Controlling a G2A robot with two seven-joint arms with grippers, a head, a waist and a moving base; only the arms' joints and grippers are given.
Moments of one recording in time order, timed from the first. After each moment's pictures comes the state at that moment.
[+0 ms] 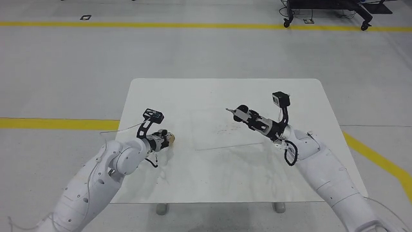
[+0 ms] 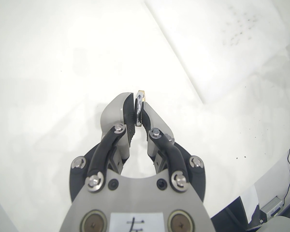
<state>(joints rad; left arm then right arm) 1.18 -0.95 -0.95 -1.56 0.72 -0.01 -0.69 -1.14 -1.09 1.05 -1.20 0.16 -1.01 0.51</state>
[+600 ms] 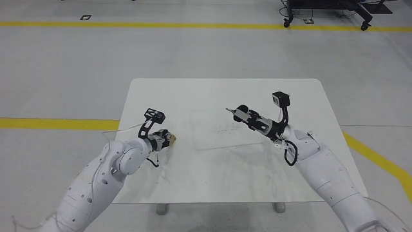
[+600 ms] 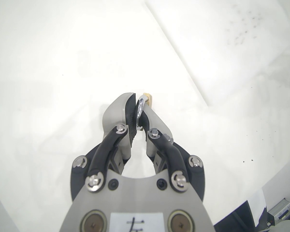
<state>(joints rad) 1.17 -0.97 -0.95 -1.54 0.79 0.00 -0.68 -1.14 -1.09 1.05 -1.20 0.16 -1.01 0.51</state>
